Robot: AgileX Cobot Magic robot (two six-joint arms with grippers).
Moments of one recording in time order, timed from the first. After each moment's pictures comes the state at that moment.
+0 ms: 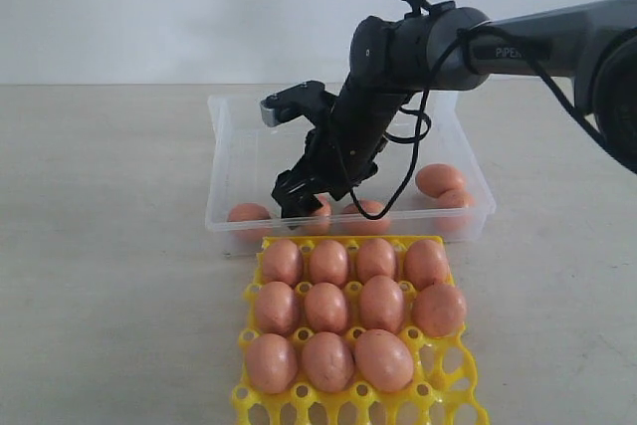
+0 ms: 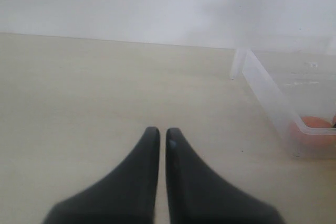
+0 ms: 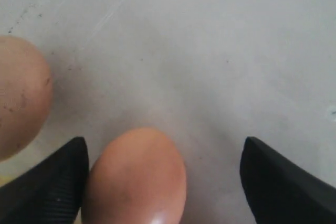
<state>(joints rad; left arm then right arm) 0.02 0.00 0.00 -0.13 0.30 0.07 0.38 2.30 -1.75 0.35 0.84 -0.49</state>
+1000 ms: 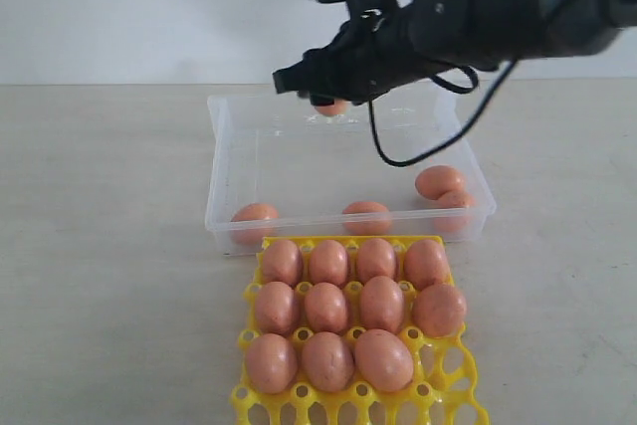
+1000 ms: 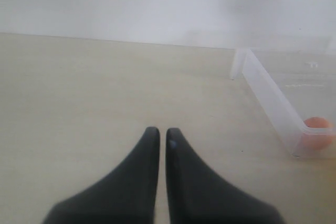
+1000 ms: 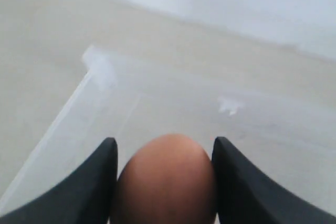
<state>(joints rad) 0.02 0.00 0.00 -0.13 0.30 0.07 0.38 1.90 -1.32 0.45 0.07 -0.33</state>
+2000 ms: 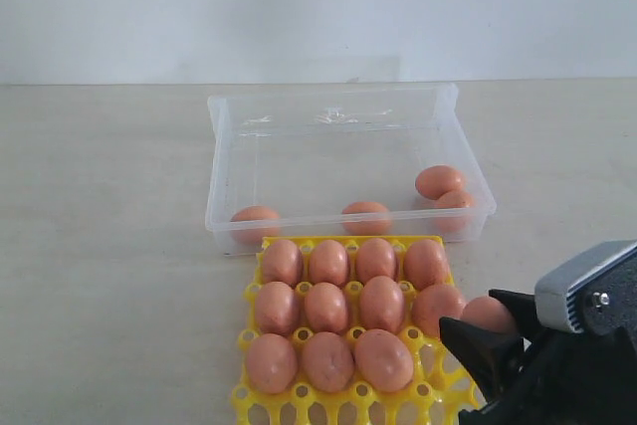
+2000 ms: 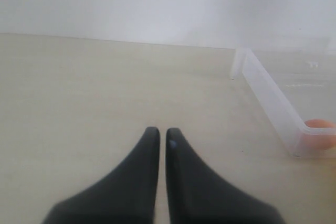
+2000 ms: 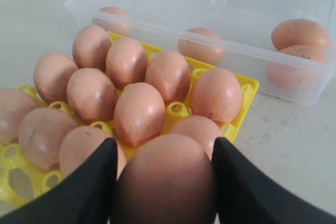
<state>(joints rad) 0.02 0.00 0.00 -0.13 0.30 0.07 0.78 1.21 -0.05 0.45 -0.67 -0.14</state>
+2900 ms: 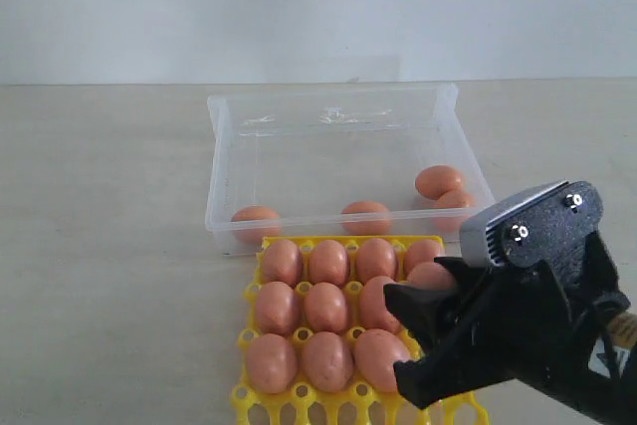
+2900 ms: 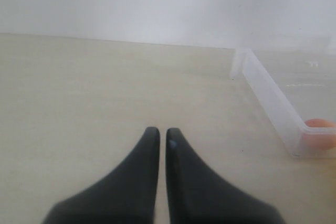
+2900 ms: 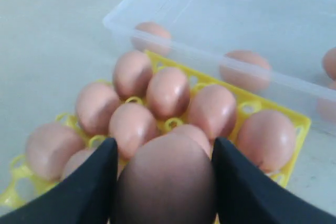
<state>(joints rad) 0.02 0.00 0.00 -0.13 0.30 0.08 0.78 1.23 -0.24 0.49 -0.47 -0.21</state>
